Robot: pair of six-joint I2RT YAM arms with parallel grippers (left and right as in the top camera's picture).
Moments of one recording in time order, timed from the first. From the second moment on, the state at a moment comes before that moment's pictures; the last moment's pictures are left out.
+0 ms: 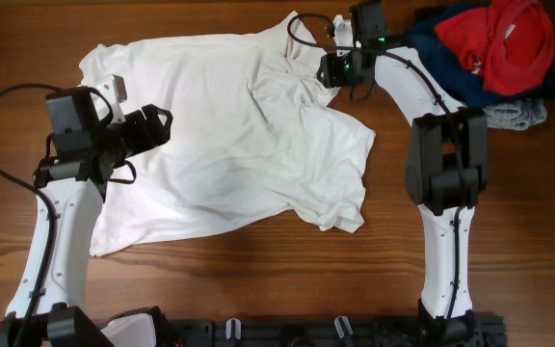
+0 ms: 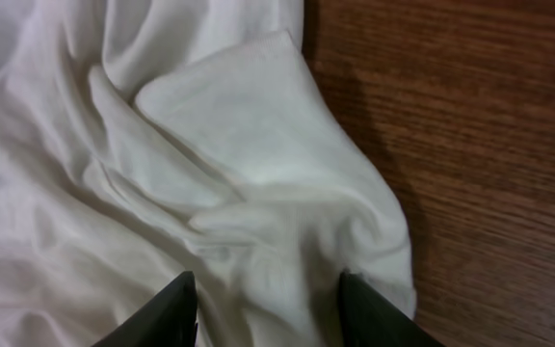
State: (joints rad) left arm 0.17 1.38 0.96 -0.43 0.39 -0.25; right arm 0.21 2.43 1.95 -0.63 -0.25 0.02
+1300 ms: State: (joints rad) left arm 0.17 1.38 0.96 -0.44 0.38 -0.25; right arm 0.03 2.35 2.03 -0.49 -0.14 0.06
